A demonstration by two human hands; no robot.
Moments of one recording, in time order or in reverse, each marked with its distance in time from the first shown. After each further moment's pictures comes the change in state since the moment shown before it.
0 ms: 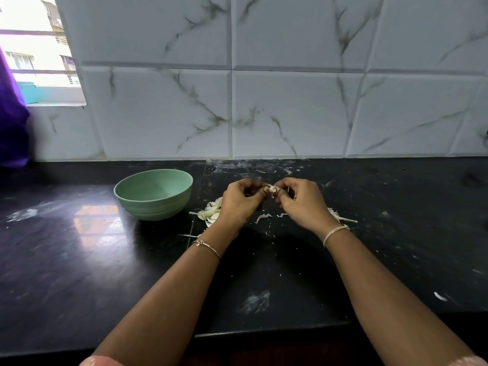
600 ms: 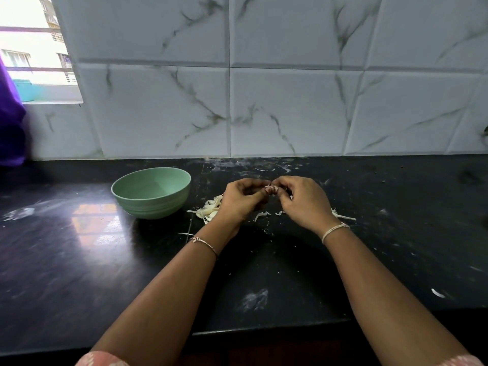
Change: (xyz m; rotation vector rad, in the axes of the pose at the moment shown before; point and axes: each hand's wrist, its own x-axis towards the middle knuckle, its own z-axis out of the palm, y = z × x) left_hand -0.006 0.004 0.002 -0.221 -0.107 -0.078; right_hand -0.005 -0.004 -0.010 -0.274 -0.002 -0.140
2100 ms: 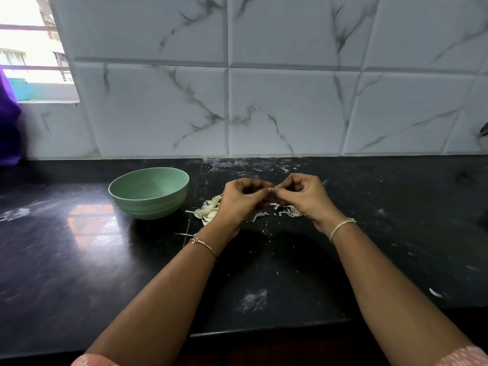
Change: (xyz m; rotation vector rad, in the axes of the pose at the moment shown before) left_hand -0.005 0.005 0.004 -0.029 0.023 -0.003; right_hand 0.000 0.007 -0.002 0.791 -0.045 0.286
